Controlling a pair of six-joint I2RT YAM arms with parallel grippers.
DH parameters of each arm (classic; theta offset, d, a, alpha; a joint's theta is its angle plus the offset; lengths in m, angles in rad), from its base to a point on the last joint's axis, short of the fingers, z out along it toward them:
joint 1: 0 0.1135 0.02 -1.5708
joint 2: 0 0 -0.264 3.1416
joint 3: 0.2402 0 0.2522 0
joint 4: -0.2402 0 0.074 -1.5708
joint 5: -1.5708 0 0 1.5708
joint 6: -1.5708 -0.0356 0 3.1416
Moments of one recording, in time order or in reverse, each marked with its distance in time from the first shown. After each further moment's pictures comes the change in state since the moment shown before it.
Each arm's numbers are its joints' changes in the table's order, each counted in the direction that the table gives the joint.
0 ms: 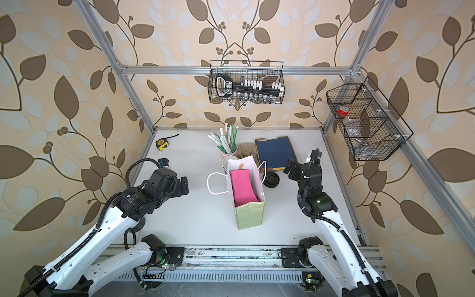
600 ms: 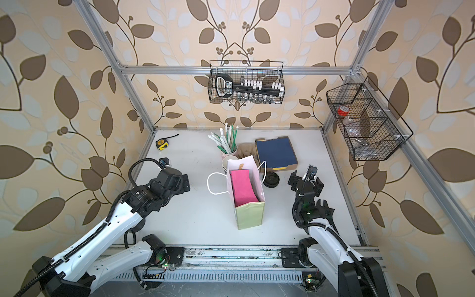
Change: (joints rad) left arm 0.000 0.050 -0.063 0.097 0.109 0.044; right arm -0.003 0.085 -0.386 0.566 -0.251 0.219
